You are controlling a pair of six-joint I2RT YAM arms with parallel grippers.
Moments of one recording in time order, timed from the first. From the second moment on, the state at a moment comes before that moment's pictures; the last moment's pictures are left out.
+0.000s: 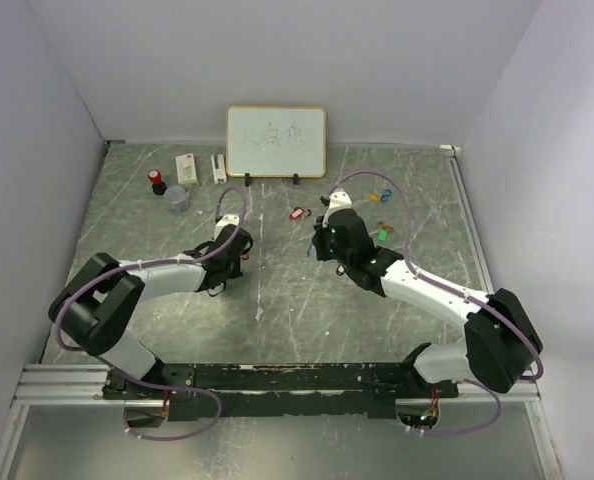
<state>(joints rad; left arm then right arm) -0.66 1.57 0.70 -0.05 -0.42 -0.50 0.70 1.32 0.77 0.03 0.19 0.29</state>
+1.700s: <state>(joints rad) -0.68 1.53 0.95 -0.13 -0.02 -0.51 0.86 1.47 0.79 0.14 0.27 0.19</state>
